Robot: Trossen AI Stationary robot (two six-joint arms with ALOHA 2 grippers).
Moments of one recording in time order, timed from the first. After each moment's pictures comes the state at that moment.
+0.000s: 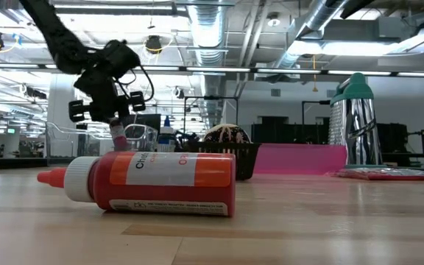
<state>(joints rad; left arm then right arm) 0.66 1.43 0.54 0.34 -1.02 -0.78 0.60 1.45 1.43 -1.40 0.84 1.74</state>
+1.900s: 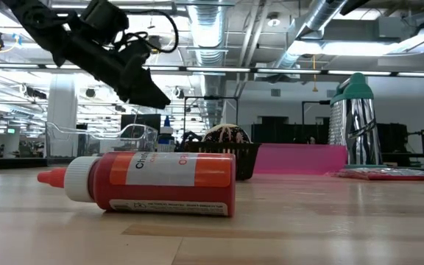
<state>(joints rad) 0.31 1.19 0.48 0.29 -0.11 0.01 0.62 1.45 1.43 -1.39 0.87 1.70</state>
